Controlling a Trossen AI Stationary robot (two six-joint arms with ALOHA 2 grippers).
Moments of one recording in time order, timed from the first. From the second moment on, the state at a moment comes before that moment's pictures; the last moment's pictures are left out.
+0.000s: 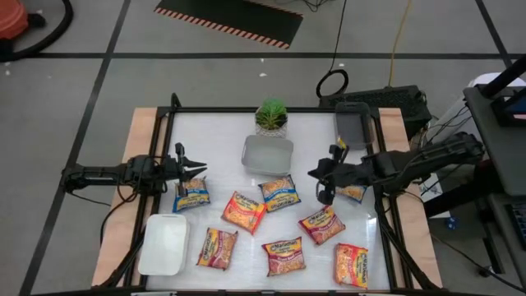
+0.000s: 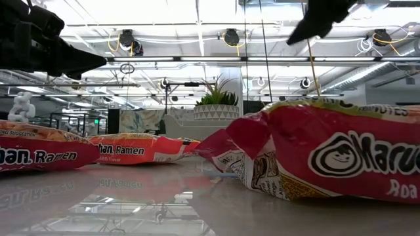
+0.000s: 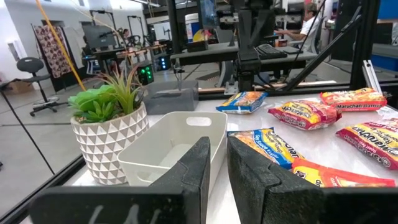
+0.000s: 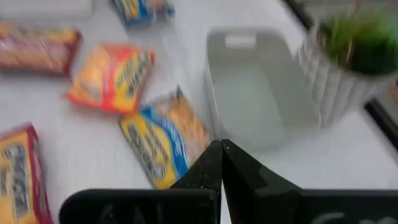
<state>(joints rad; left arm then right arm) 0.00 0.04 0.01 0.03 -0.13 0.12 0.24 1.10 0.92 -0.64 0.42 0.33</state>
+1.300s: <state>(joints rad) 0.00 0.04 0.01 0.06 -0.14 0.13 0.24 1.17 0.63 -0.67 0.28 0.38</state>
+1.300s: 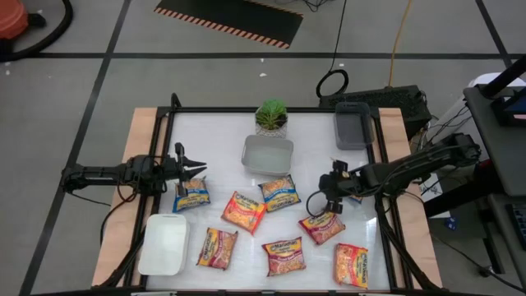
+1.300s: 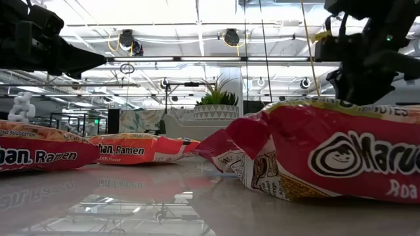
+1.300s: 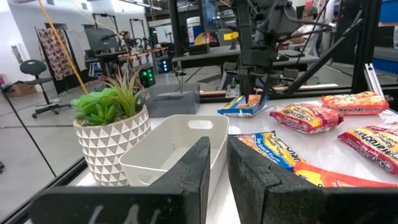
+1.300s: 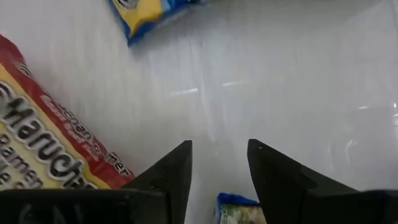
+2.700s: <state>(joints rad) 0.00 0.04 0.01 0.08 -0.27 0.20 0.24 1.16 0.41 -0.55 0.23 0.24</state>
